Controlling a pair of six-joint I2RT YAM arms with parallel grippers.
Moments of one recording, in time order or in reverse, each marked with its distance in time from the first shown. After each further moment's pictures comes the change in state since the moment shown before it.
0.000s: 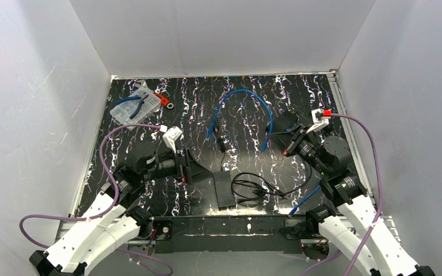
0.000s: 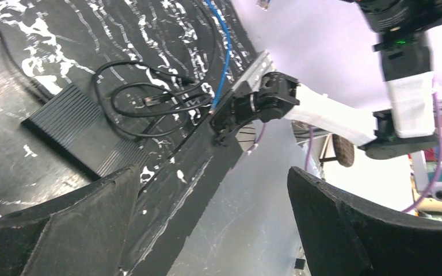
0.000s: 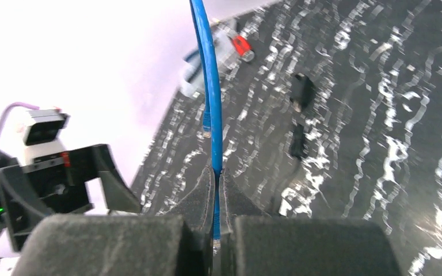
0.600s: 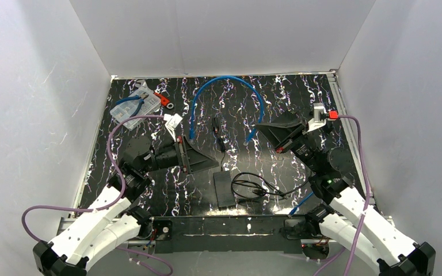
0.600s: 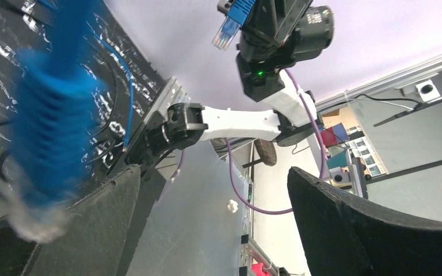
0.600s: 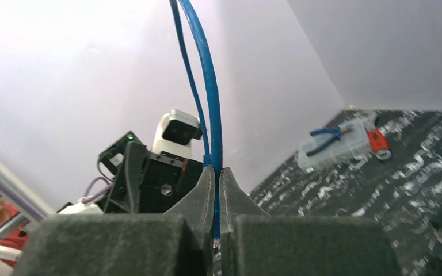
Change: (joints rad) left arm 0.000 0.081 -0.001 0.422 0.174 -0.284; right arm 0.158 0.055 -0.119 0.744 -0.059 0.137
